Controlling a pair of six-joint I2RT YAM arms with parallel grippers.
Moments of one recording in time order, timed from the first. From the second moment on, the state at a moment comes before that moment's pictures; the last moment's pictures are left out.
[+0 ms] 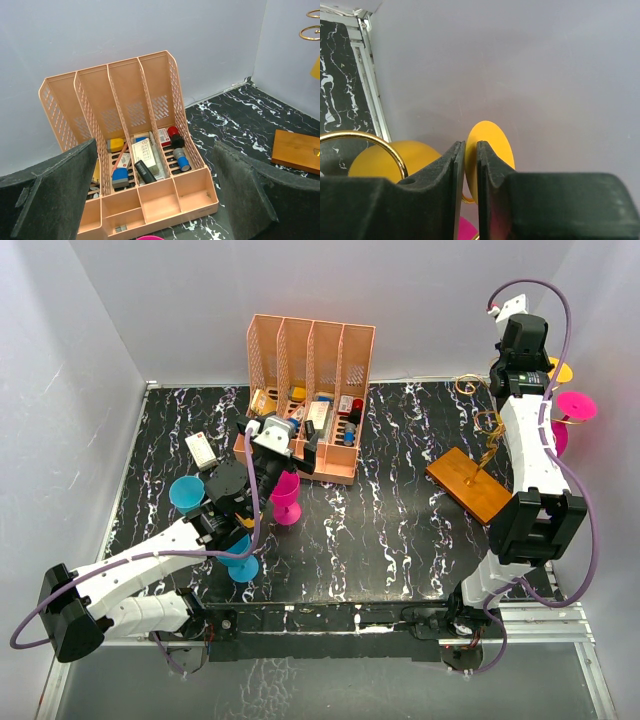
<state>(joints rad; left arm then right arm) -0.93 1.09 0.87 0.45 -0.46 0.24 -0.13 1.69 1.77 -0.39 0.55 -0.67</state>
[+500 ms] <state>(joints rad) -0.93 1.09 0.86 0.45 -0.46 0.25 -0.13 1.69 1.78 -0.34 0.57 -0.79</state>
